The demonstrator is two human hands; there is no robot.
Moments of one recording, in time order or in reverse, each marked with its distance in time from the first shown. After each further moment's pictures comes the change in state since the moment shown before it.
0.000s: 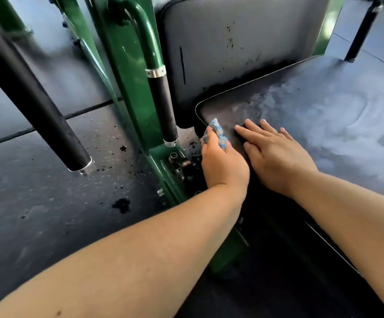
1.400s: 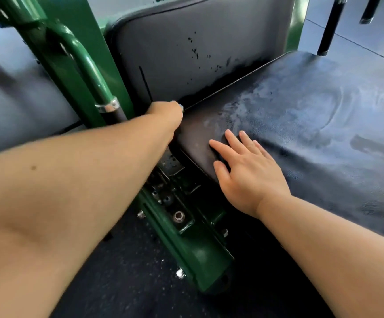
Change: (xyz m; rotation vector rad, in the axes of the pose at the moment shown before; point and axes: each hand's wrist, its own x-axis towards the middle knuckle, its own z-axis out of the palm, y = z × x) left_hand 0.133 0.070 -0.008 0.298 -0.101 -0.176; right_hand 0.000 -0.002 -0.001 0.028 0.031 0.045
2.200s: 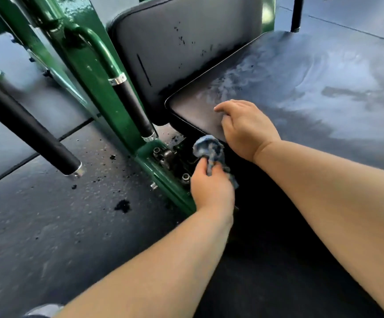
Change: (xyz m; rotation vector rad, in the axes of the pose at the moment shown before) left_hand -0.200 -0.129 0.034 -0.419 -0.058 0.061; right_hand -0.030 0.005 0.002 0.264 0.313 -0.016
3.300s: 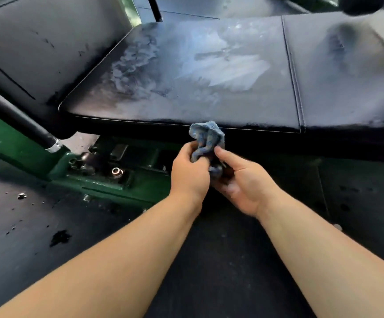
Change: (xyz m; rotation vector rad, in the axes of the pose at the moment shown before) left_hand -0.073 -0.030 -0.005 0.144 -0.771 0.122; right_hand -0.213 -0.015 0.001 1.708 0.480 0.888
